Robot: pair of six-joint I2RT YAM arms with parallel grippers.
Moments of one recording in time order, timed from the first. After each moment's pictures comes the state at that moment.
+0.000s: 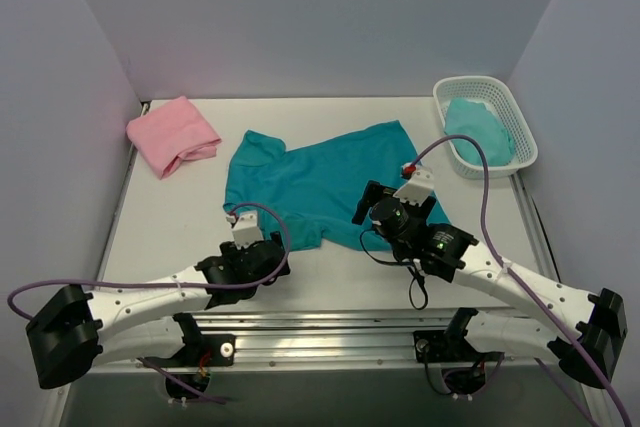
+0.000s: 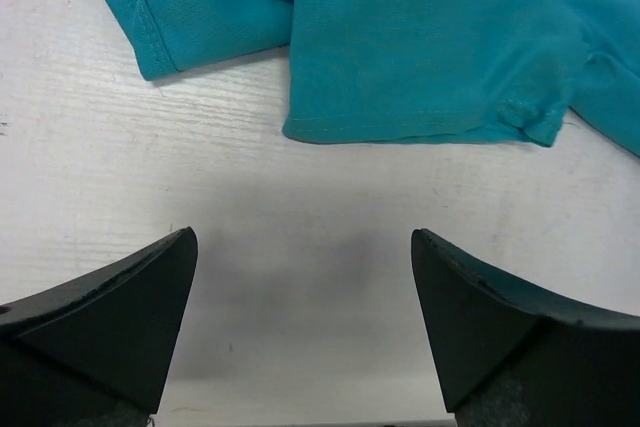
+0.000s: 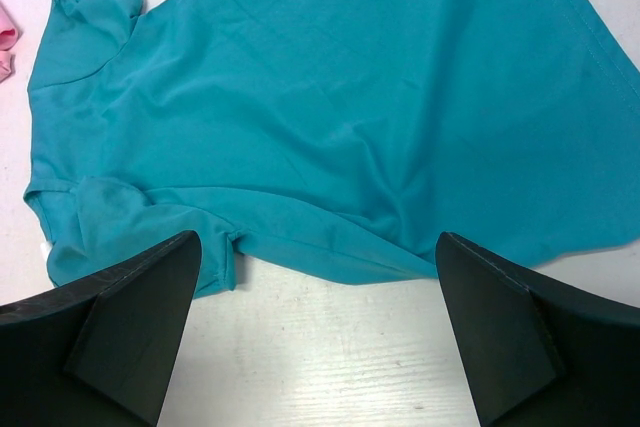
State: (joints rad) left arm -1.04 1.07 0.53 -0.43 -0.65 -1.04; right arm 0.92 1.04 0.82 -0.47 0.73 0.87
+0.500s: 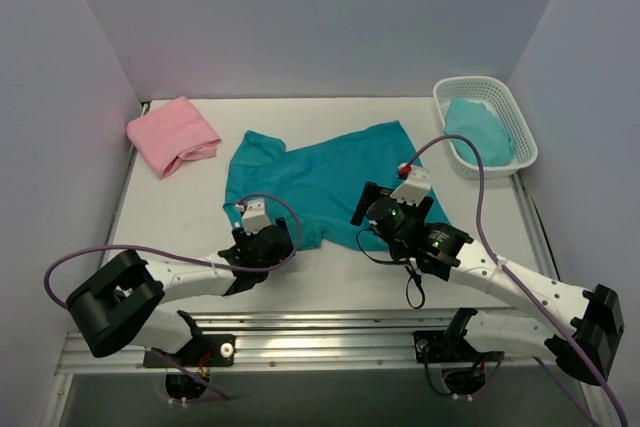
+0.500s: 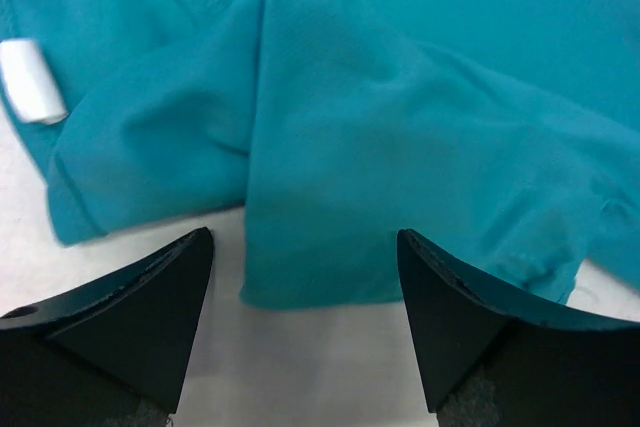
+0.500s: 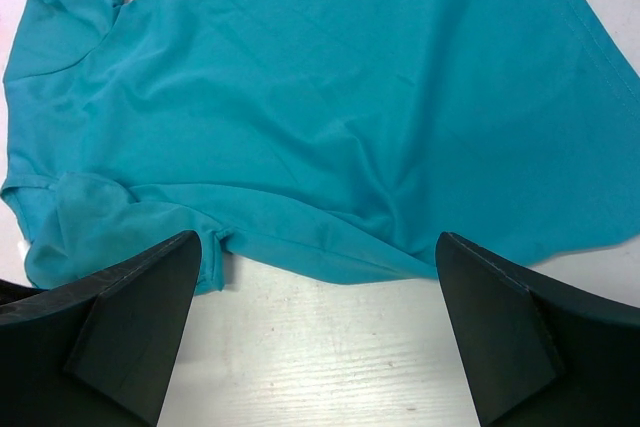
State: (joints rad) left arm -0.89 1.37 0.46 0.08 -0.64 -0.88; right arm 0.92 1.06 0.82 -0.47 0.74 0.86
